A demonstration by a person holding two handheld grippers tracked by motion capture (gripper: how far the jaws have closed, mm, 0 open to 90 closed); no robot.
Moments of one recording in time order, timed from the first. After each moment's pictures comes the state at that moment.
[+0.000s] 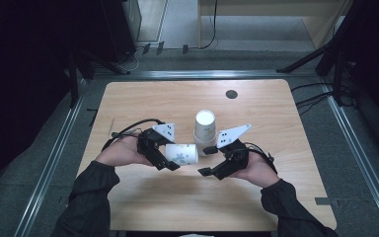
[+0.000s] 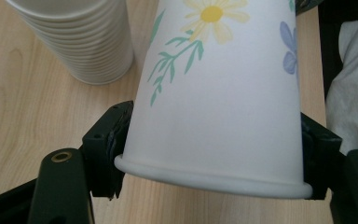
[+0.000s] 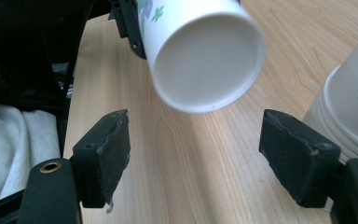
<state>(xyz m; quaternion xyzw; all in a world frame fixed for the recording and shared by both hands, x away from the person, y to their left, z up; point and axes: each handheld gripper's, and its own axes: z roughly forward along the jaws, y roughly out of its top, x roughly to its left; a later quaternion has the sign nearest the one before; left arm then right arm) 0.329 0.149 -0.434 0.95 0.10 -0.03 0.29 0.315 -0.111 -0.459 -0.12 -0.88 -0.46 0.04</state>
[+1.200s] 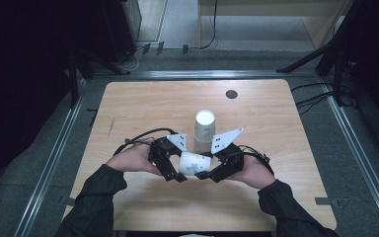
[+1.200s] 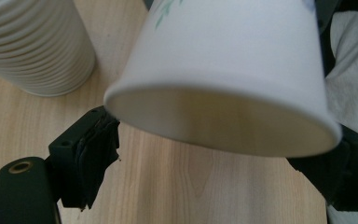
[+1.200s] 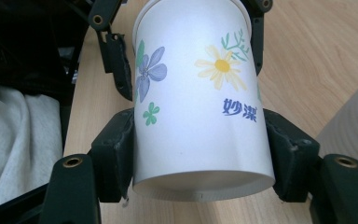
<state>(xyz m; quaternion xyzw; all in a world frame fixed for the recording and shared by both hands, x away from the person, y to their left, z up) 0.321 0.124 -0.454 0.95 0.09 -0.05 0.28 0.310 -0.101 -0.465 -0.09 -0.89 -0.44 0.05</state>
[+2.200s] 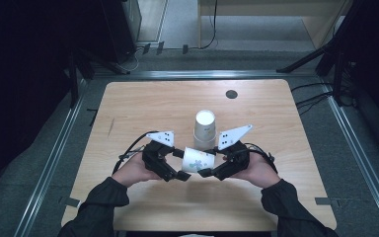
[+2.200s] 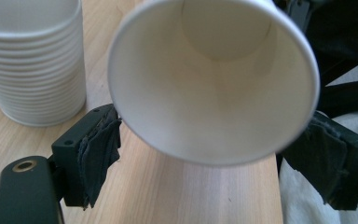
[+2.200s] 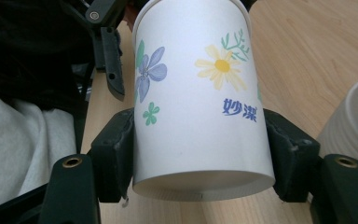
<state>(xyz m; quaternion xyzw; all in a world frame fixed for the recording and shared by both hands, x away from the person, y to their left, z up) 0.307 0.145 -0.464 0.87 0.17 -0.09 0.45 0.311 -0.112 -0.456 -0.10 -0.88 -0.47 0.06</state>
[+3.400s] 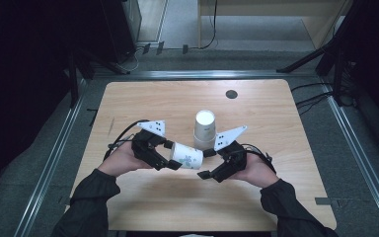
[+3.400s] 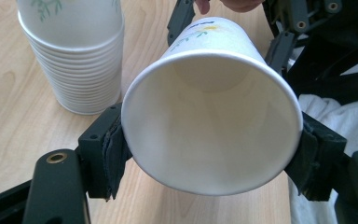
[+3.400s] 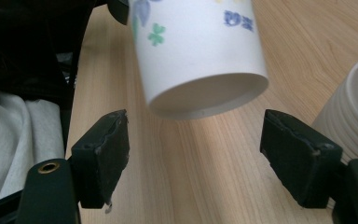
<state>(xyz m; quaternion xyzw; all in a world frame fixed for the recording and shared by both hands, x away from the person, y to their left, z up) 0.318 0.167 -0.428 0.90 0.16 -0.07 0.40 0.313 -0.107 -0.463 -0.11 -0.89 -0.44 0.05</state>
